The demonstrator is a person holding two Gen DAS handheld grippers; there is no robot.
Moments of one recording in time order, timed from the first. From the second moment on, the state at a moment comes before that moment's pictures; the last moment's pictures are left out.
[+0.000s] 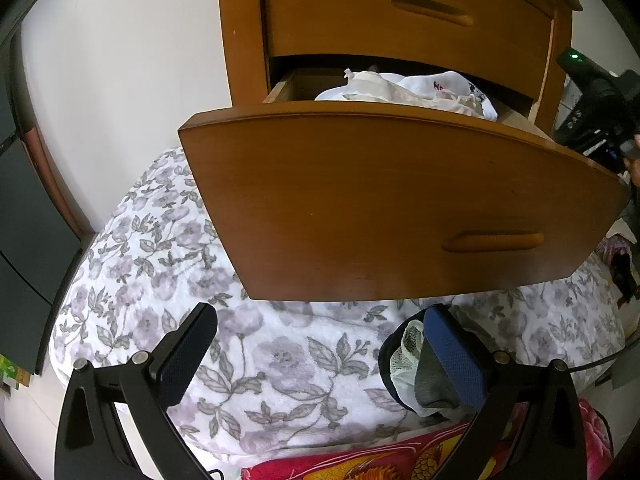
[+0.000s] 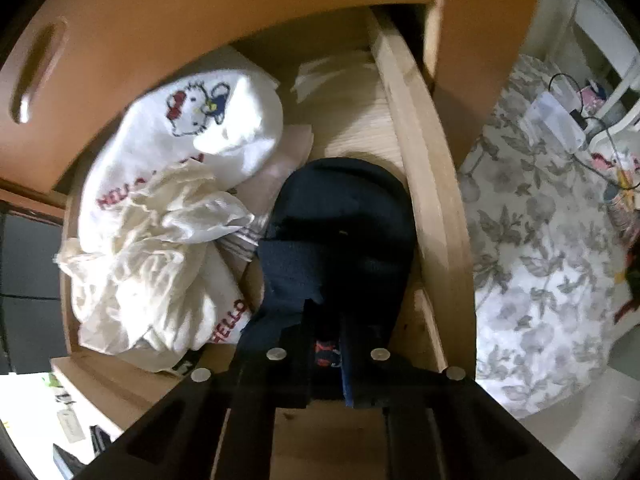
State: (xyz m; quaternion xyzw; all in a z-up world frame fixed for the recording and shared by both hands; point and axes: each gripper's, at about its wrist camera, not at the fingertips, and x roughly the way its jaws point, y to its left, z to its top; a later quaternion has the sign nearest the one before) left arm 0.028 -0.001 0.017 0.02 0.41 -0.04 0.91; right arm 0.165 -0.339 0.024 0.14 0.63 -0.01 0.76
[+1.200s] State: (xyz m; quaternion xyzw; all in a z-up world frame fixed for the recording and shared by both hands) left arm 0.030 -0.015 0.012 0.07 0.42 -0.03 0.91; right arm 0.008 -0.312 0.151 0.27 0.27 0.07 0.92
